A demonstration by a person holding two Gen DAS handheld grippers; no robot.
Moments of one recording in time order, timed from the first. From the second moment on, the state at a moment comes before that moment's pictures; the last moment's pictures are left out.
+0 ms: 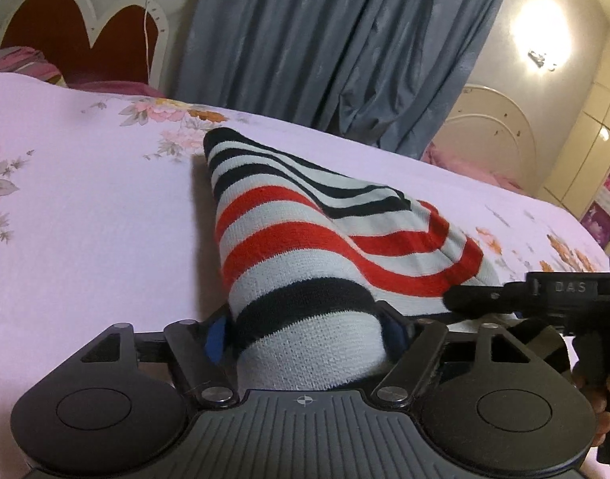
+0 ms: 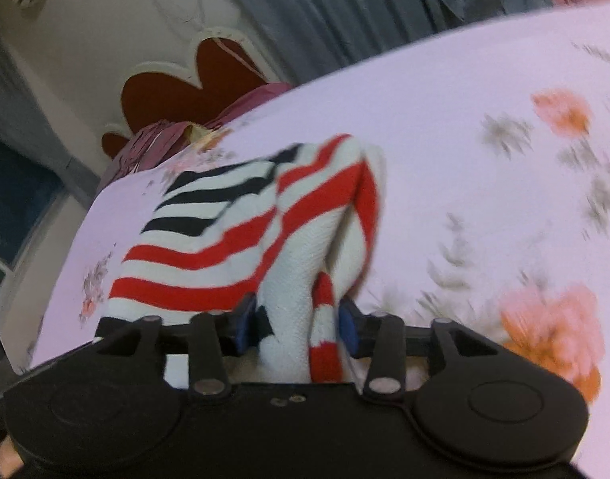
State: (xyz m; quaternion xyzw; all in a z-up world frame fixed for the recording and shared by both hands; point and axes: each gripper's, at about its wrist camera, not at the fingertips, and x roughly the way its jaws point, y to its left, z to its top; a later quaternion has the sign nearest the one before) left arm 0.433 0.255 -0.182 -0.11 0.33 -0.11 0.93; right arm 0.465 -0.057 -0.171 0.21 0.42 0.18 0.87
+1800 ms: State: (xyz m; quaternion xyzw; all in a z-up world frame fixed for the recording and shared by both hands) left arm 0.367 0.235 -0.165 -0.06 0.35 -0.05 0.93; right arm 0.371 -0.013 -0.141 -0.03 0.36 0.12 0.93
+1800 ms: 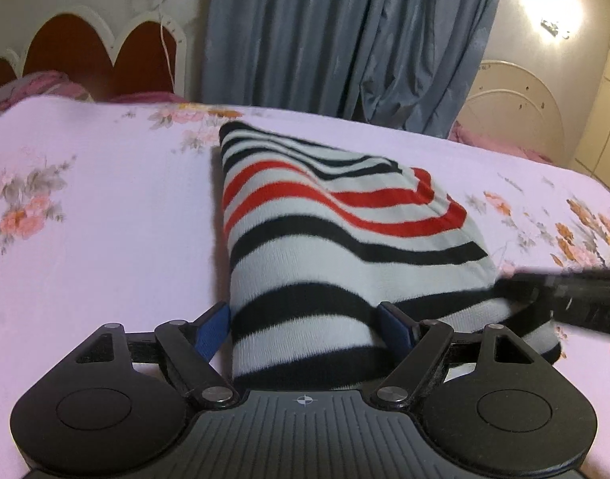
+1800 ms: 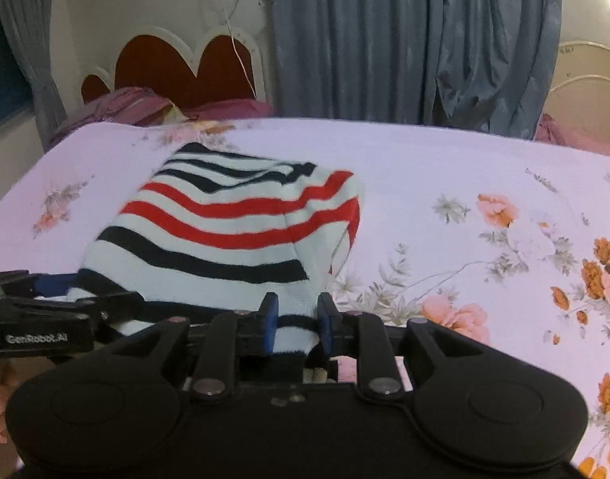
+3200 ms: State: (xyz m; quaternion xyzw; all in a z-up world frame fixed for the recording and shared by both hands) left arm 0.299 0.195 -0.124 -0.06 0.39 0.07 0.91; right arm 0.301 -0.055 -0.118 0.04 0.39 0.10 0.92
